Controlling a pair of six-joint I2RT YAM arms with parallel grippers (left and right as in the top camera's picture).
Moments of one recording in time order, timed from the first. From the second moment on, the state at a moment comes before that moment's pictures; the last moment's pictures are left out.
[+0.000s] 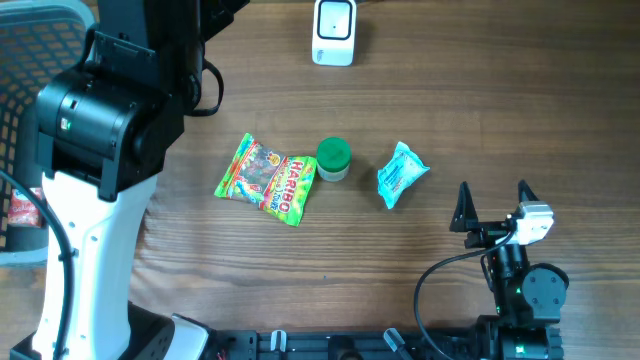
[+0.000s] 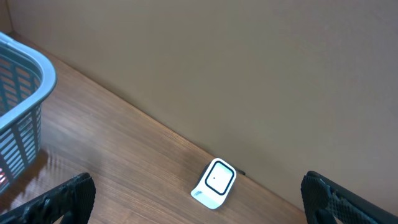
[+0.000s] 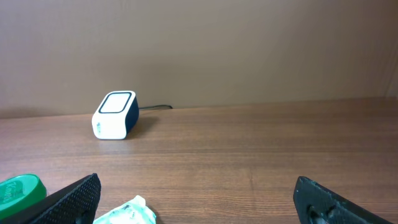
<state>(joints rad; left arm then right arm) -0.41 1.61 2.30 -1.14 -0.51 -0.74 -0.05 0.01 0.01 0.00 -0.10 0.08</state>
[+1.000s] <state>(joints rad) 0.38 1.64 1.88 -1.45 -0.56 -1.24 -0.05 0.01 0.01 0.00 -0.10 0.08</state>
